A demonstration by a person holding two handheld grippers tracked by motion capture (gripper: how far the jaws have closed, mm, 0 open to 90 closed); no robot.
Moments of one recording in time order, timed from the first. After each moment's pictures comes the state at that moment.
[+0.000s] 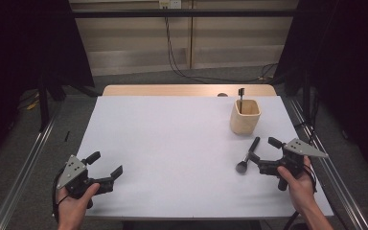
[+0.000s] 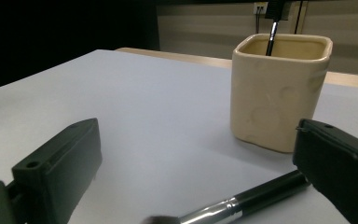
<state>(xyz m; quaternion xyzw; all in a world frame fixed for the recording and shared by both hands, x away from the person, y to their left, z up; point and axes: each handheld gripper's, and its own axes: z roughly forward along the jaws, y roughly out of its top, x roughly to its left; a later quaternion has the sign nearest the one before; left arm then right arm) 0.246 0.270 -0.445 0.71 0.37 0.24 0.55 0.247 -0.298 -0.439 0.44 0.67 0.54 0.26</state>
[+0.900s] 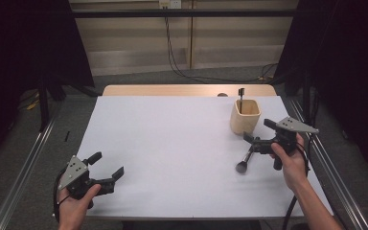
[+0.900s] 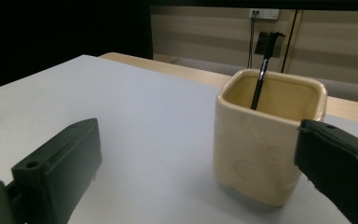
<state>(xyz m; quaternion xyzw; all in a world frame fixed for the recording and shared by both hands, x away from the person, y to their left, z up) 0.245 0.268 -0.446 0.71 0.36 0.24 0.55 0.298 -0.293 -0.412 0.44 0.68 0.52 0.27</state>
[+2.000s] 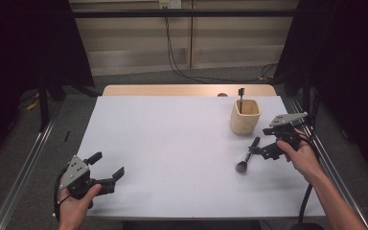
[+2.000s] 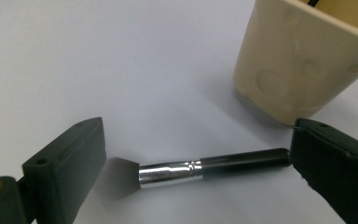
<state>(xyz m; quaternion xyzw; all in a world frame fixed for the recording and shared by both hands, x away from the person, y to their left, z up) 0.246 0.267 -0.446 0.72 0.36 0.24 0.55 0.316 -0.311 -0.408 0.38 0.84 0.37 0.13</state>
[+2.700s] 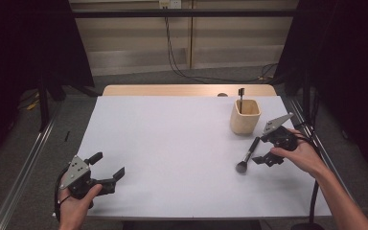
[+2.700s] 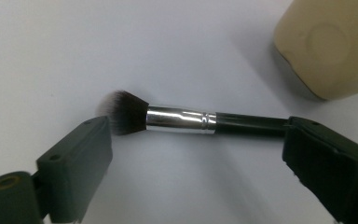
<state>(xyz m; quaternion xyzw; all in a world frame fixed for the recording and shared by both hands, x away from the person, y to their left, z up) 0.246 0.267 -0.446 0.72 0.36 0.24 0.54 0.321 -0.307 -0.415 0.29 0.91 0.27 0.08</state>
